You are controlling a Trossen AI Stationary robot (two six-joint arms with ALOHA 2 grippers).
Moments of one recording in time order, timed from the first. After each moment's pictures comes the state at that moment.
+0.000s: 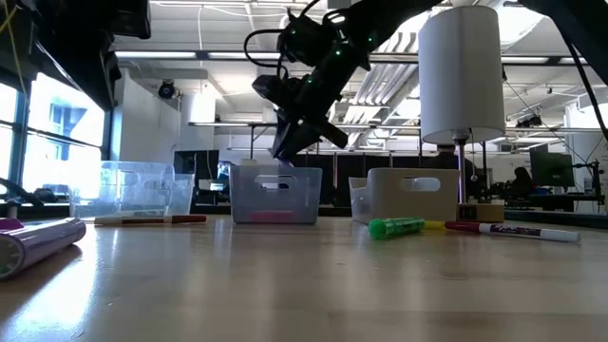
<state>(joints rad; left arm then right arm) -0.31 0.98 0.82 -0.92 -0.19 -0.66 -0.28 2.04 1.63 -0.47 0.05 0.60</state>
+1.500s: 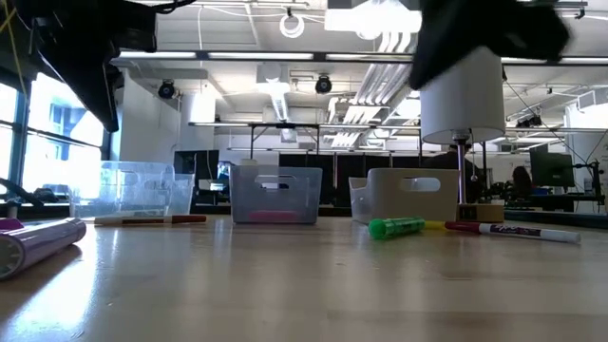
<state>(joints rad) -0.31 1.07 0.82 -0.91 -0.22 -0.69 0.54 1.78 1.40 -0.86 0.50 1.57</state>
